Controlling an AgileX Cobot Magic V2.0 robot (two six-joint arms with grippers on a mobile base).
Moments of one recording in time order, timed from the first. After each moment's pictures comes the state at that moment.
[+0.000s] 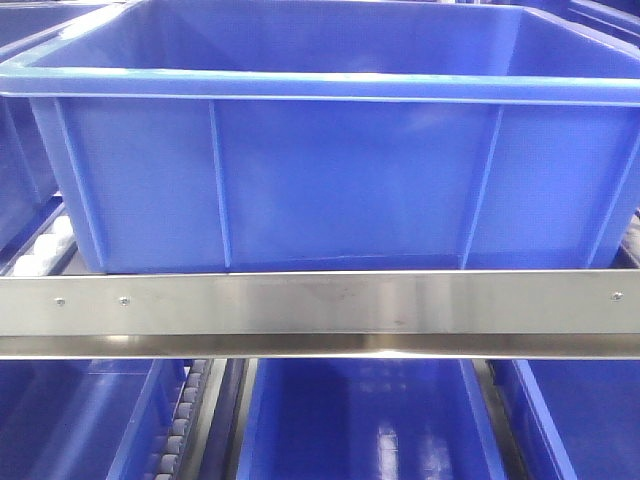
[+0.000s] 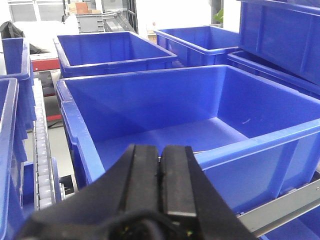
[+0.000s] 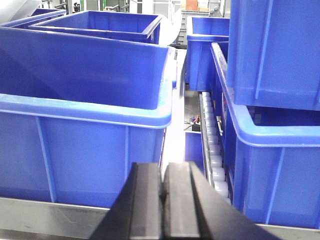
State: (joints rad) left arm -0.50 0.39 -0.33 0.77 -0.11 -0.71; right arm 0.04 -0.01 0.03 -0.03 -0.04 0.03
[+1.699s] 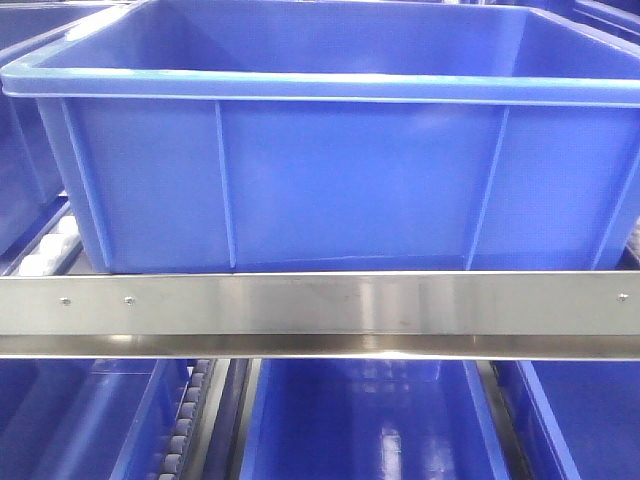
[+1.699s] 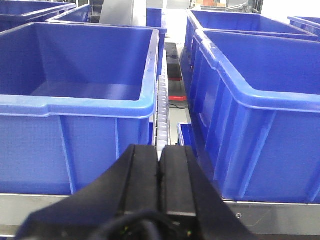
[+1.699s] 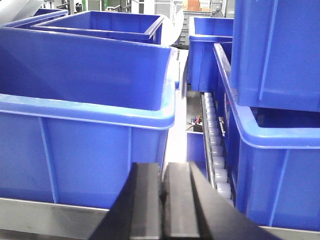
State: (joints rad) left arm -0.10 -0.01 0.03 0.01 -0.04 -0.05; right arm 0.04 -0.01 0.03 -0.03 -0.04 0.02
